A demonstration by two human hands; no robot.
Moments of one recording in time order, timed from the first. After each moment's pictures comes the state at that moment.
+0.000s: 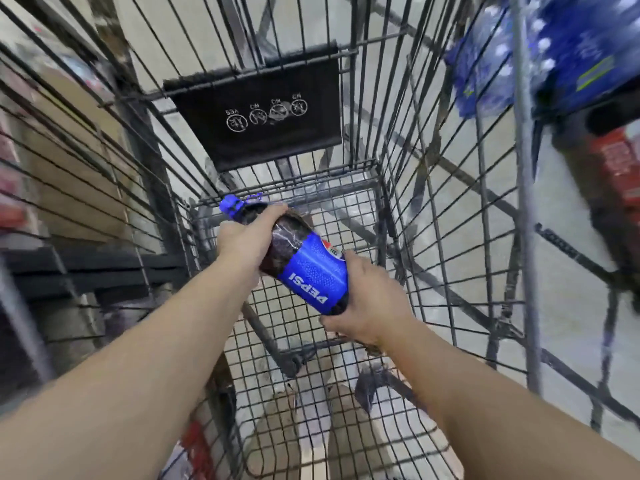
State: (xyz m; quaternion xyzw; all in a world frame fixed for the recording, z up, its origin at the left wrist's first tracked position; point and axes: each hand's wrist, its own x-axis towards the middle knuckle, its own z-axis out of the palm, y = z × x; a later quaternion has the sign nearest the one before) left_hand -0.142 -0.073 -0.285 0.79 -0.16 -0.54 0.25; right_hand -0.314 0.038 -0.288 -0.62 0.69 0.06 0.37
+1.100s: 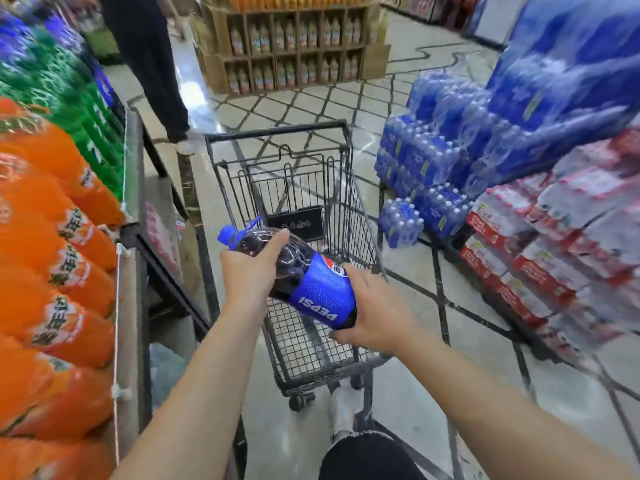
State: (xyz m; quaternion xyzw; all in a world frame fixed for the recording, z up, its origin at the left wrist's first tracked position) left_hand -0.049 0.258 0.154 0.61 -0.32 -0.52 0.50; right_hand -0.245 0.337 0.112 -0.73 0.66 -0.10 0.14
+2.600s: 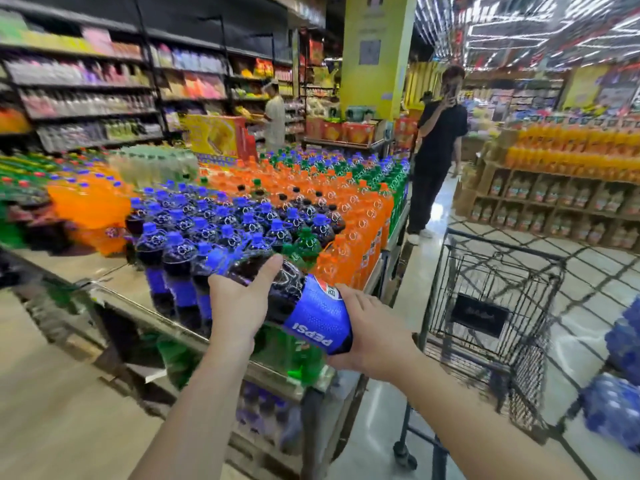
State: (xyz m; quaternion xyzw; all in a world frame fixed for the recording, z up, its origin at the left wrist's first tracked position) left_hand 0.139 0.826 0.334 0.66 -0.18 -0.10 0.72; right_hand -0.038 0.702 0.294 -0.95 0.26 -0.13 0.06
